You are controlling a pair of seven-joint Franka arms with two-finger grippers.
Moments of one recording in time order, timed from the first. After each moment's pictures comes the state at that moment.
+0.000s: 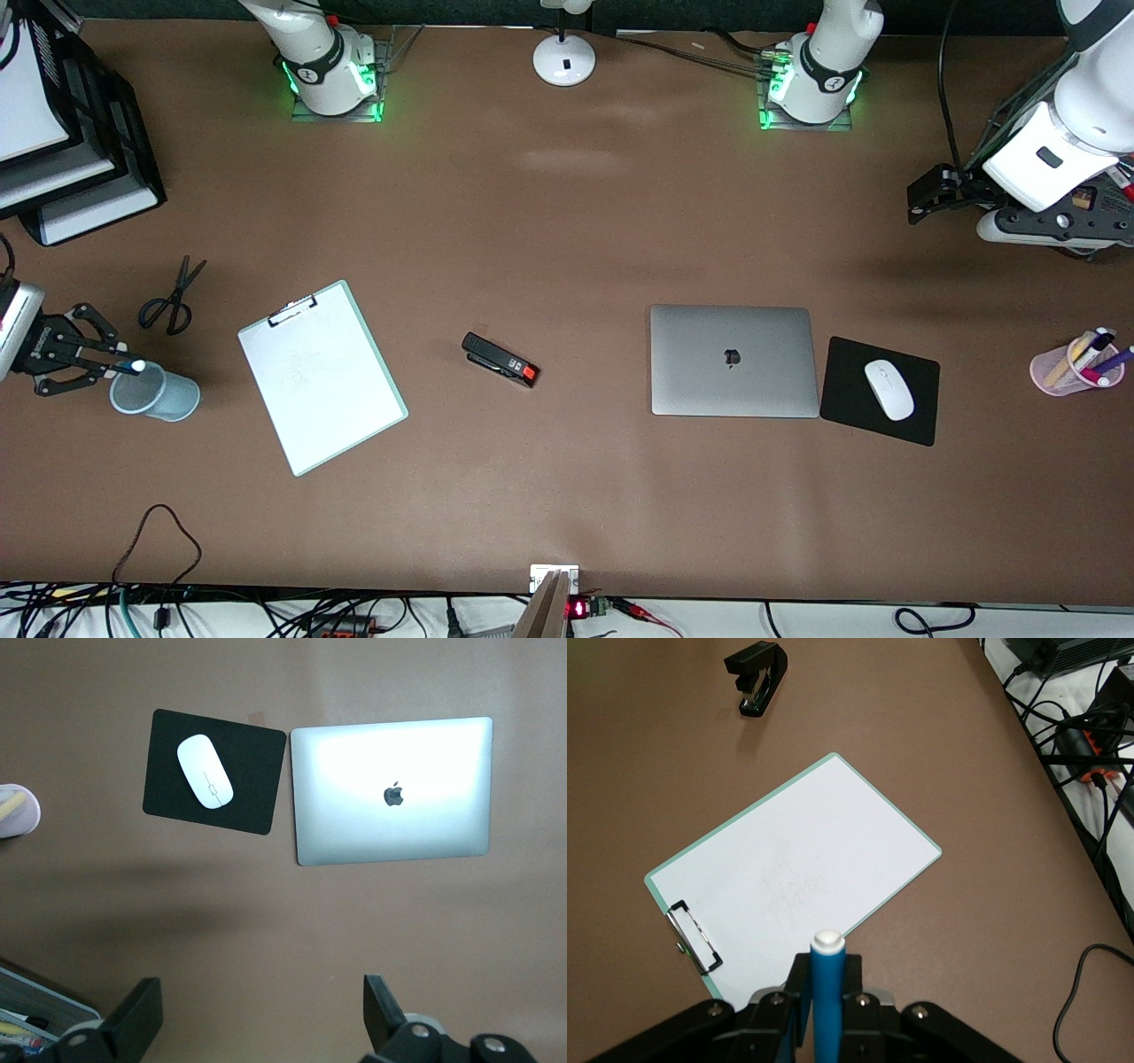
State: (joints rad) left arm -0.04 -0.05 -0.05 -1.74 0.01 1.63 -0.03; right arm -0.27 0.60 -0.12 -1.36 0.64 1.75 -1.96
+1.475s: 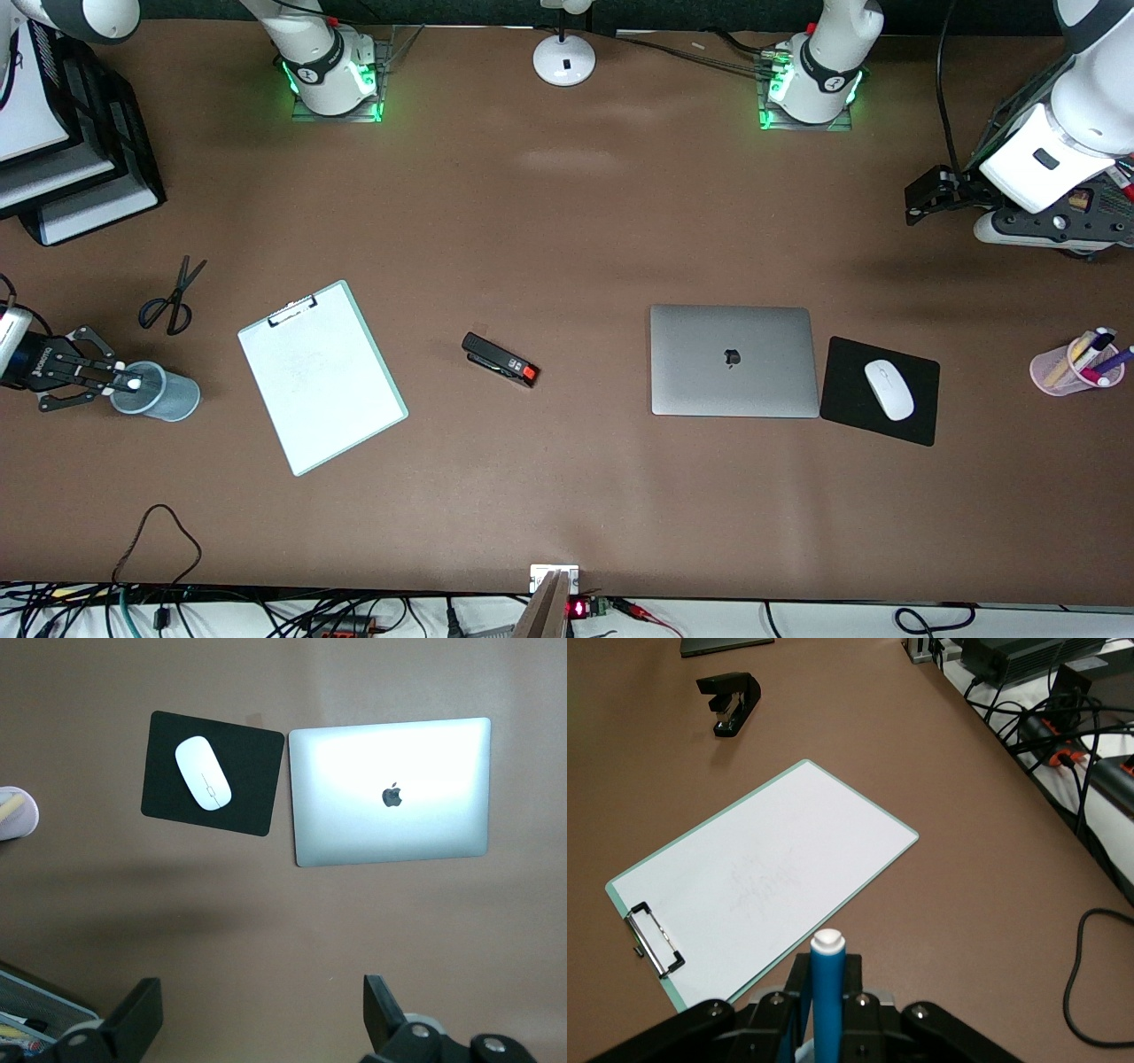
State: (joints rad) left arm -0.04 -0.05 -0.05 -1.74 0.01 1.63 -0.03; right arm -0.38 0.78 -0.12 -1.26 0.81 1.70 -2.03
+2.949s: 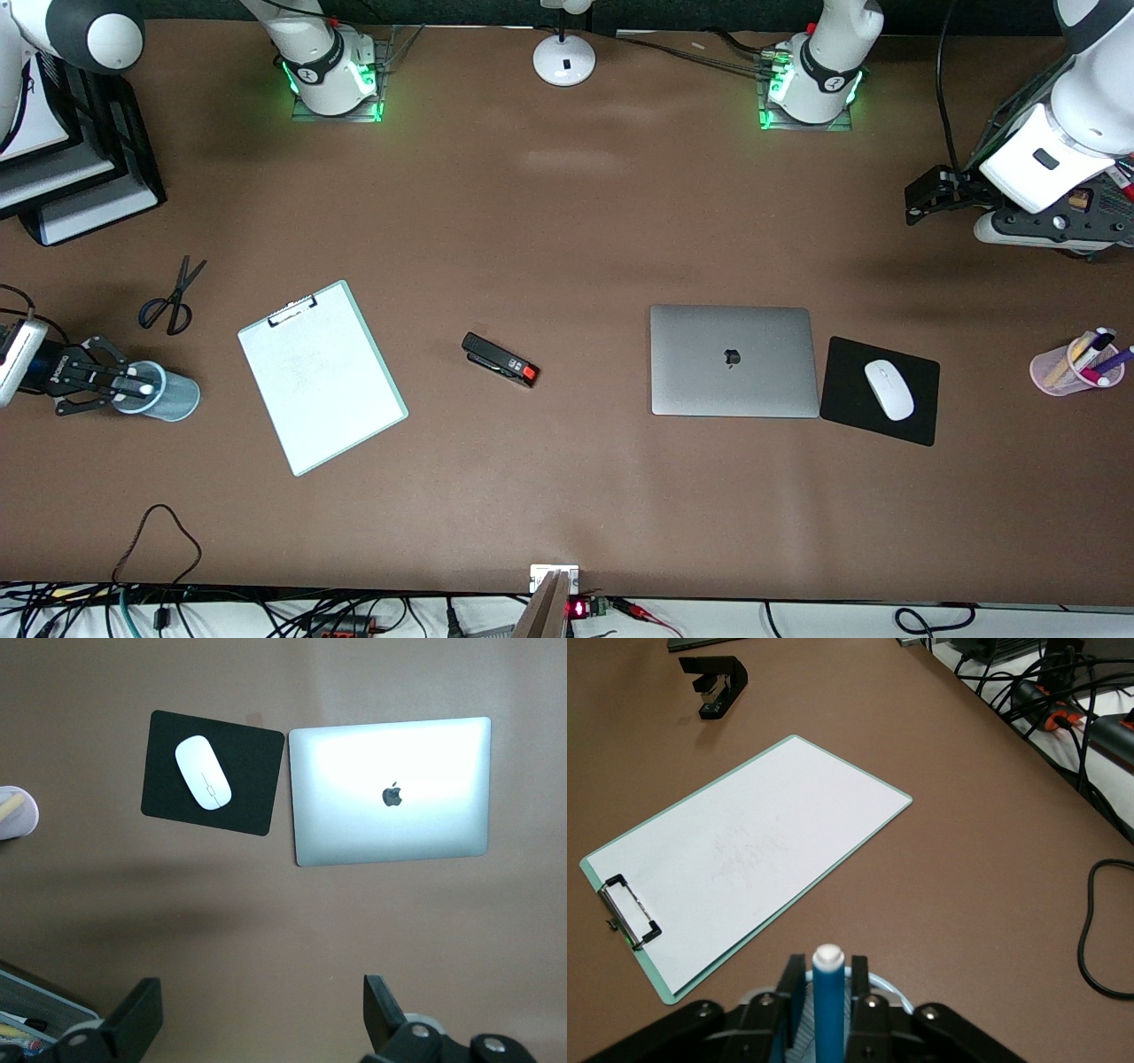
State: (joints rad) left arm -0.04 -0.05 -0.05 -1.74 0.01 1.63 -0.03; right arm -0.42 0.89 -0.11 -1.19 0.85 1.70 -2.06
